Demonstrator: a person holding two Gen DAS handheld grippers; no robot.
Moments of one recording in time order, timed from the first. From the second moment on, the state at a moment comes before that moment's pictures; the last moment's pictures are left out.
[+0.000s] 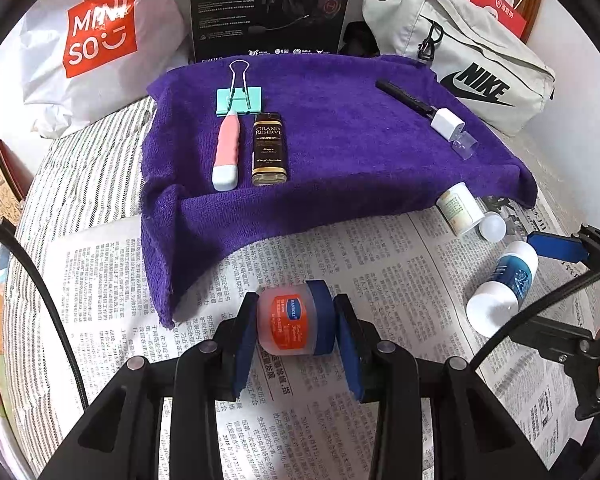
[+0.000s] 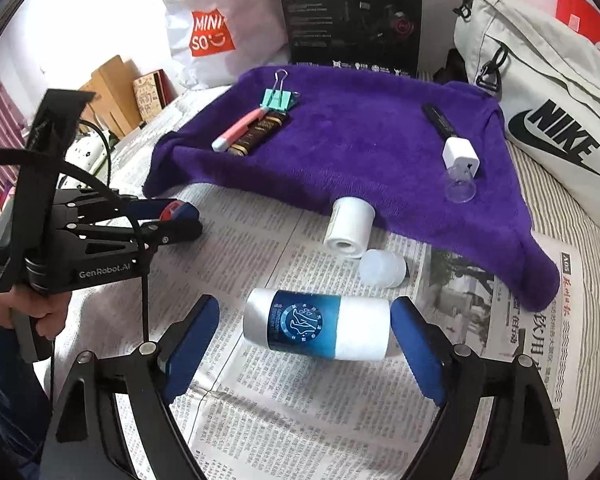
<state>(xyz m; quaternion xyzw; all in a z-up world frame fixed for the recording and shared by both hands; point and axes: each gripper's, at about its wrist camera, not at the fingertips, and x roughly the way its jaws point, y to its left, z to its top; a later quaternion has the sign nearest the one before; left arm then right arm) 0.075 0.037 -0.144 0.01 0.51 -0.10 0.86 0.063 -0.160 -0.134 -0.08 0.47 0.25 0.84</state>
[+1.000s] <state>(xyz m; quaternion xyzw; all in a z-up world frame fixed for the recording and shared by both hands) 0.066 0.051 -0.134 -0.02 0.49 -0.10 0.86 0.071 -0.190 -0.137 -0.06 0.46 0.21 0.86</state>
